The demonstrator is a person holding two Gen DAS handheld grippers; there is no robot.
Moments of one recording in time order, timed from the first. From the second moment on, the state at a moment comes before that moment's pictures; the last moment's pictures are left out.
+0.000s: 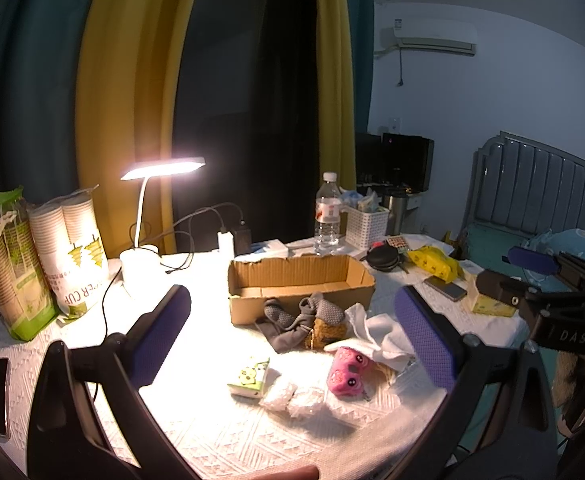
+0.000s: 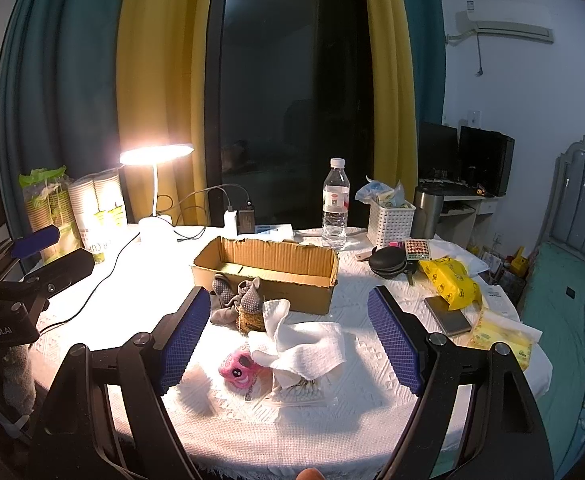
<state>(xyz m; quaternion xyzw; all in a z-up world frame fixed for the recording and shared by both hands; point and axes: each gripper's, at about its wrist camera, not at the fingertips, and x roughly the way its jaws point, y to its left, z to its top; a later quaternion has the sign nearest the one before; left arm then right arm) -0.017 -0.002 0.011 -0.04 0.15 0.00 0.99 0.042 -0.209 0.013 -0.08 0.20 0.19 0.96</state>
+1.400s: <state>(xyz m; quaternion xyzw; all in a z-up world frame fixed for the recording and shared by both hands) 0.043 0.015 -0.060 -0.04 0.26 0.02 0.96 0.087 -0.204 -0.043 -0.07 0.28 0.19 0.94</state>
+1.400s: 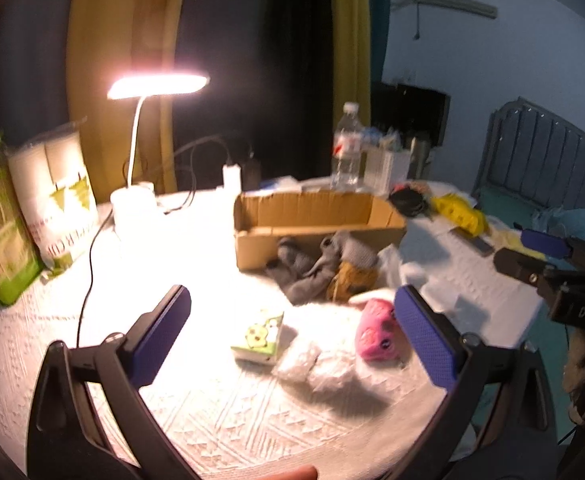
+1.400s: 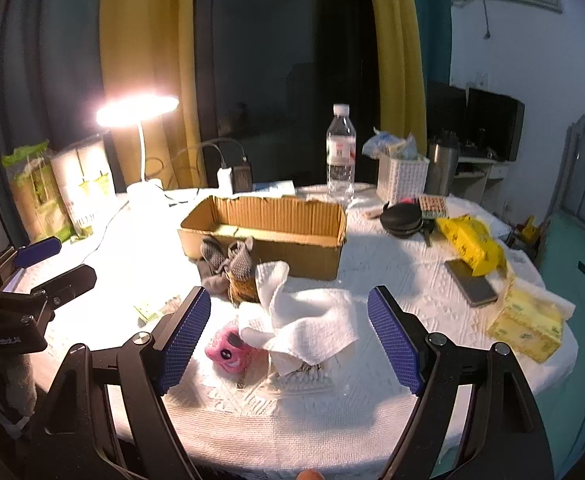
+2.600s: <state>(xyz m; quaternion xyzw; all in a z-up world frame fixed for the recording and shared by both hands) 0.162 0.043 -0.176 -0.05 0.45 0.02 0.89 0.223 -0.208 -0.154 -0.07 0.43 0.22 0.87</state>
